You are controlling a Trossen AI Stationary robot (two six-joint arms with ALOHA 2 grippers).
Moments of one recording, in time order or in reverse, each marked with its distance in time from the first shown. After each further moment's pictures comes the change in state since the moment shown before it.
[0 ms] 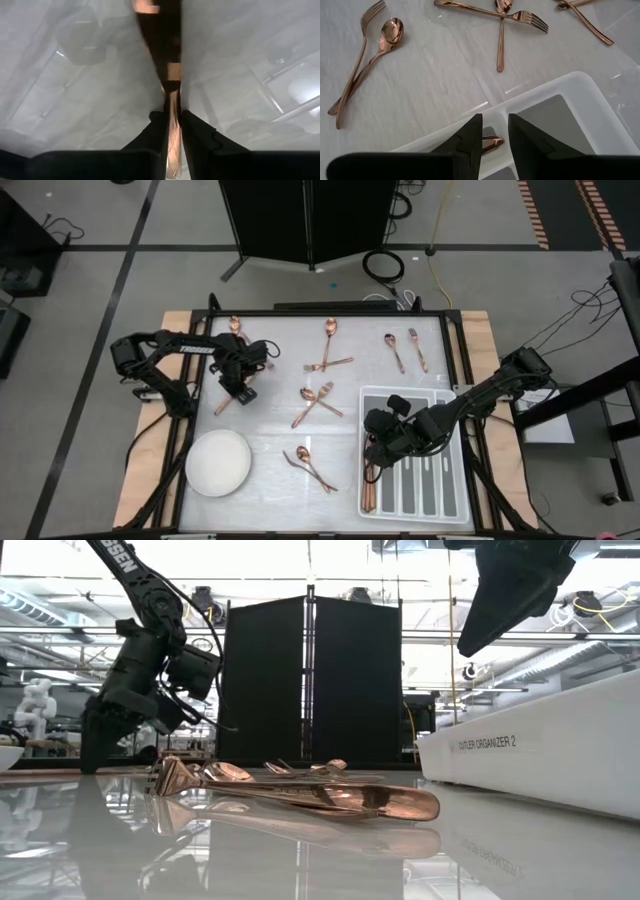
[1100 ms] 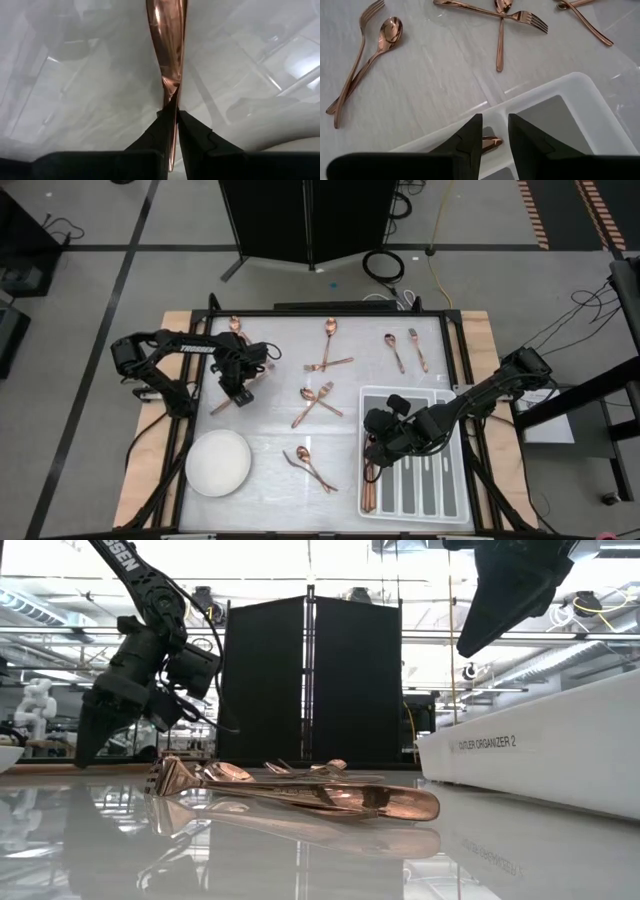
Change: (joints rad) left arm 0.001 -0.001 0.019 -0.066 0.066 0.127; right arm -0.003 0.000 0.000 0.000 -0.003 -0.015
